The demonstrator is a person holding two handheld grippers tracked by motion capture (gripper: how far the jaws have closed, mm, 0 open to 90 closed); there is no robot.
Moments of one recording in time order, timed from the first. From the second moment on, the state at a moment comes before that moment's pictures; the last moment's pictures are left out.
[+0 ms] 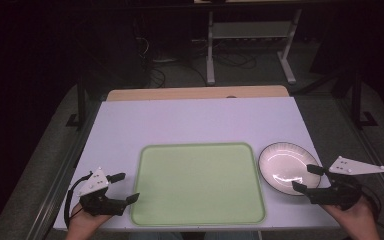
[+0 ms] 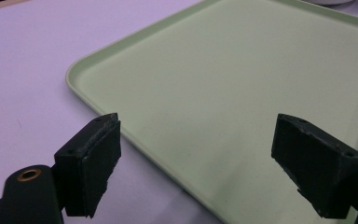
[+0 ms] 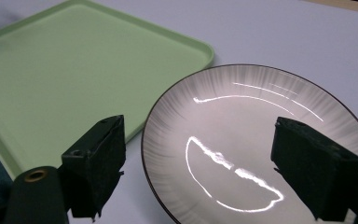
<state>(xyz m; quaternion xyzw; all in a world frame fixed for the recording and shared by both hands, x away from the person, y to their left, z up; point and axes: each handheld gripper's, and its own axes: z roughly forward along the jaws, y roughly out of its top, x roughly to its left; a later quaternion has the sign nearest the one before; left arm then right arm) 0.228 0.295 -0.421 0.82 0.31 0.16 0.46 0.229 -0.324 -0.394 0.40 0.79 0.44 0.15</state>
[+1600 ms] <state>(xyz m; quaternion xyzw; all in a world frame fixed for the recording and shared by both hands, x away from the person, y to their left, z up) 0.229 0.296 -0.422 0.82 0.31 0.15 0.46 0.289 -0.396 -0.424 0.56 0.73 0.38 0.07</state>
